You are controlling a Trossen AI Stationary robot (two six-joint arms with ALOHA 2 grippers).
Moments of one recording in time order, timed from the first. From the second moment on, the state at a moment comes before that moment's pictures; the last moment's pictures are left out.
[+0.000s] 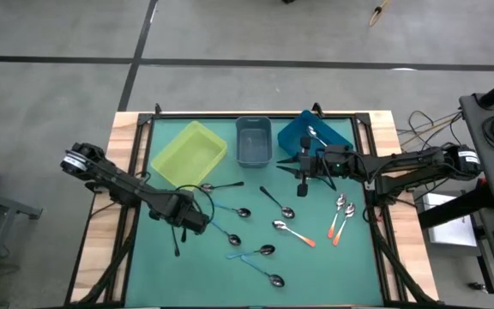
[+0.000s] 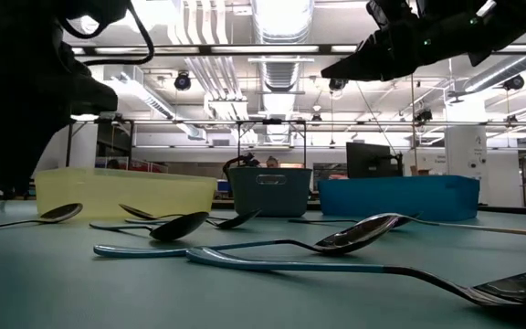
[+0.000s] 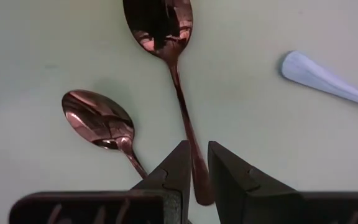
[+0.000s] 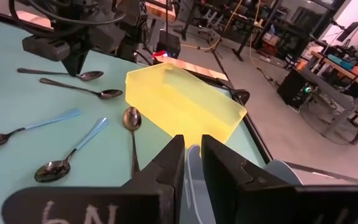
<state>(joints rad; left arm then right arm) -0.40 1.52 0.91 -0.98 -0.04 -1.71 -0.12 1.15 0.56 0.40 0.03 -0.35</state>
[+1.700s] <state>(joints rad) -0.40 1.52 0.73 -0.76 -0.07 -1.74 -0.13 1.14 0.56 0.37 0.03 -0.35</state>
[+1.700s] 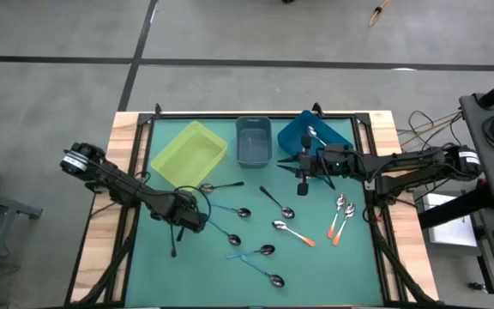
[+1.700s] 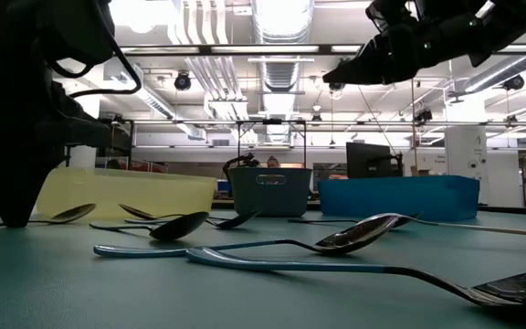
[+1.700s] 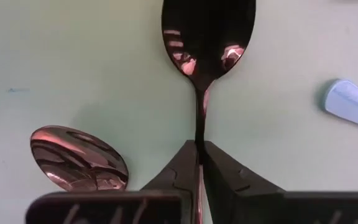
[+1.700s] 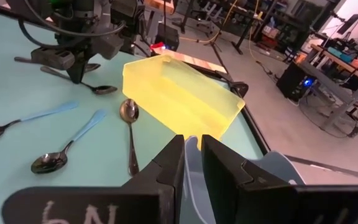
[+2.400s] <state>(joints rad) -0.40 1.43 0.97 -0.96 -0.11 -1.66 -0.13 1.14 0.56 0.37 0.03 -0.34</state>
